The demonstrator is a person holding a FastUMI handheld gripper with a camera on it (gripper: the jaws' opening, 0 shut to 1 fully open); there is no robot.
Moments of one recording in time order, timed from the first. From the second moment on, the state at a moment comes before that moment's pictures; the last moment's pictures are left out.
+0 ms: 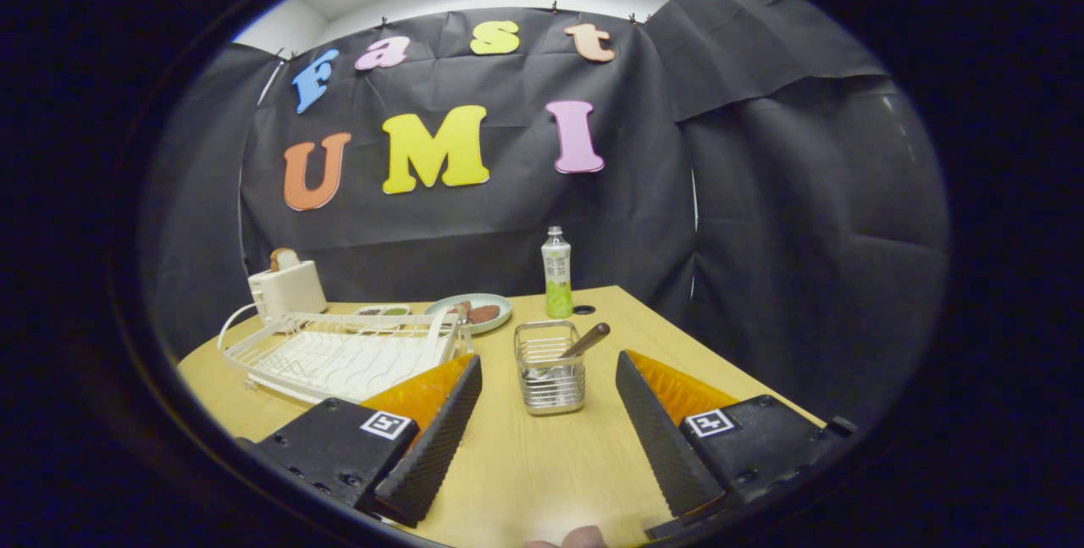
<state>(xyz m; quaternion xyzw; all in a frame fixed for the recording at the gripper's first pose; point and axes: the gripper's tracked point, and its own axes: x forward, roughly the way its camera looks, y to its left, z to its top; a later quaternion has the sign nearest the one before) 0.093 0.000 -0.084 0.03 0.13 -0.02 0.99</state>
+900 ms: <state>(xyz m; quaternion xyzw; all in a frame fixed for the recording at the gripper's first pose) 0.182 -0.031 -0.109 0.06 0.15 -0.01 0.99</state>
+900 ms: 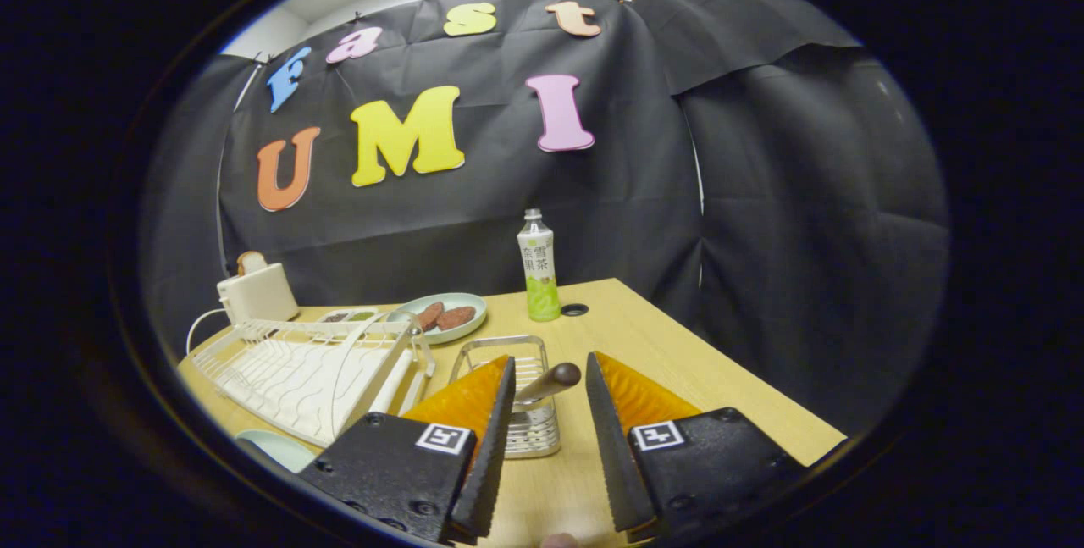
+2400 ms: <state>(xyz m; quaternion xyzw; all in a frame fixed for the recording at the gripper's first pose) 0.141 0.010 0.038 0.04 0.01 0.05 1.00</state>
